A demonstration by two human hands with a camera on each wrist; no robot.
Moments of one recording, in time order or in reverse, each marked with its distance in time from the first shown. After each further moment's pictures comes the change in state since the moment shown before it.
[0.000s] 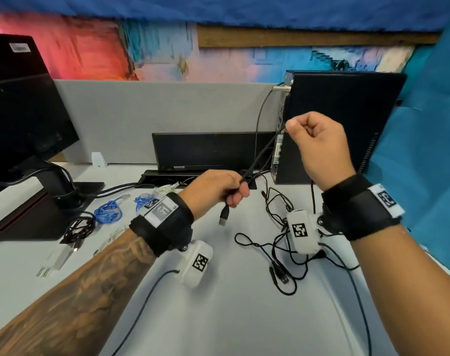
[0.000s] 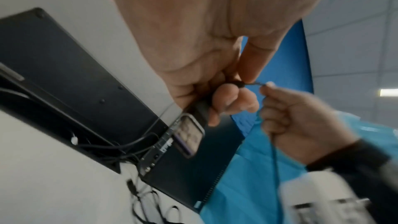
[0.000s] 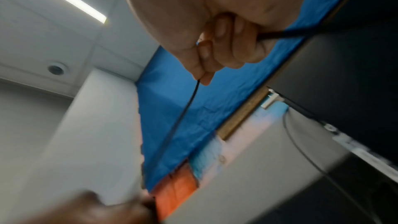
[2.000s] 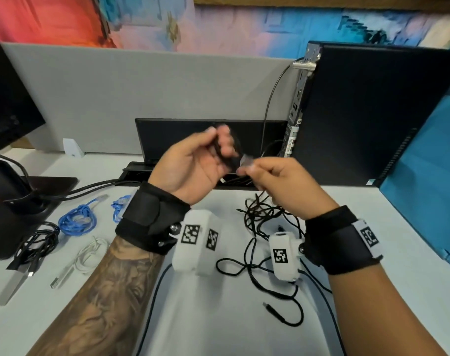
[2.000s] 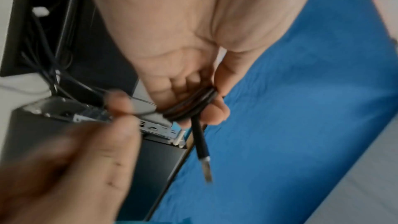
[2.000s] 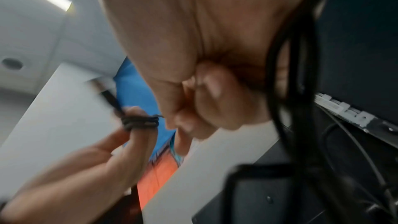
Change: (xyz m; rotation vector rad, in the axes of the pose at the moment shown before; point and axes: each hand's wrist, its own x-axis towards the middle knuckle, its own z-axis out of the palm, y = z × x) left_hand 0.062 -0.006 -0.048 -0.903 0.088 0.075; right_hand 0.002 0.055 0.071 0.047 -0.563 0.193
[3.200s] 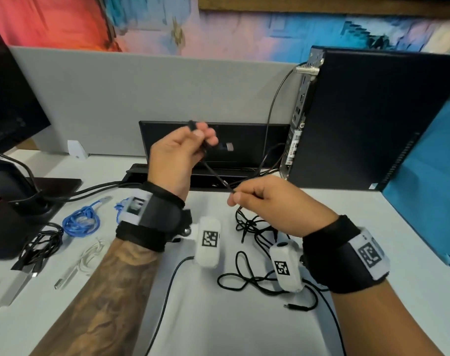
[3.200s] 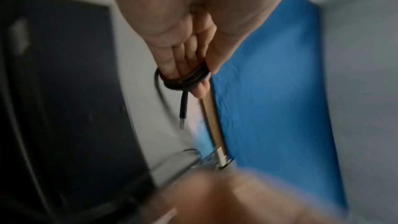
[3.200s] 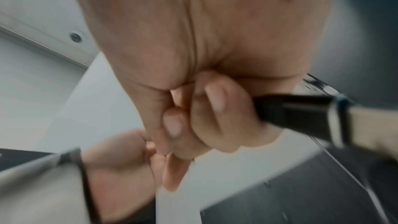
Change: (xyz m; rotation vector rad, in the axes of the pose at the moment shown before) left_hand 0.005 0.001 -0.016 0.464 0.414 0.447; right_hand -0.013 -0.023 0.012 -0.301 -0.266 -0.018
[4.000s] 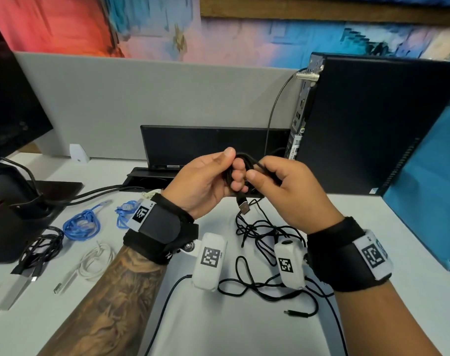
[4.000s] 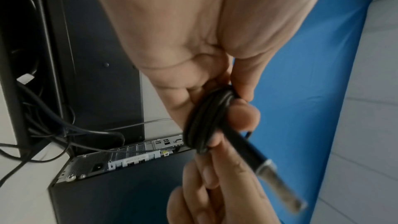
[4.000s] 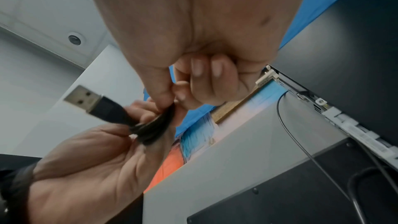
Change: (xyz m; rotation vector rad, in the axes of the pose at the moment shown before) left_hand -0.019 -0.001 0.012 -0.080 -0.524 -0.337; right_hand 0.005 0.018 -0.008 0.065 0.411 -0.166
